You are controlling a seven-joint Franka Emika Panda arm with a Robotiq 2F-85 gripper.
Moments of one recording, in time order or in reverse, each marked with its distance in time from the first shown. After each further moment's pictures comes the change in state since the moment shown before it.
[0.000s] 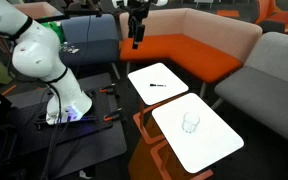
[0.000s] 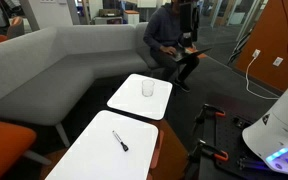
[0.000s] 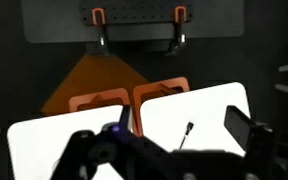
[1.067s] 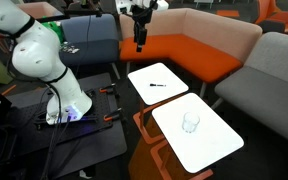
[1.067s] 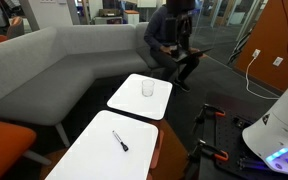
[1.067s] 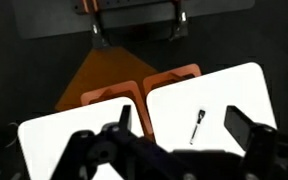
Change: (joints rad) arm 0.000 0.075 0.078 -0.028 -0.009 0.146 0.161
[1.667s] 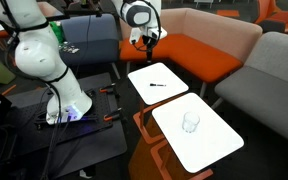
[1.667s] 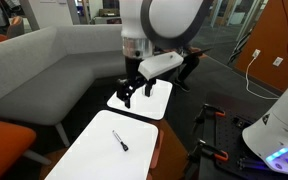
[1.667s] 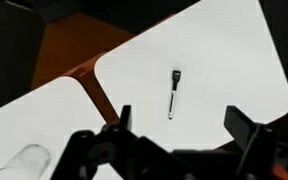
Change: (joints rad) arm 0.081 0.443 0.144 -0.014 0.054 0.654 0.376
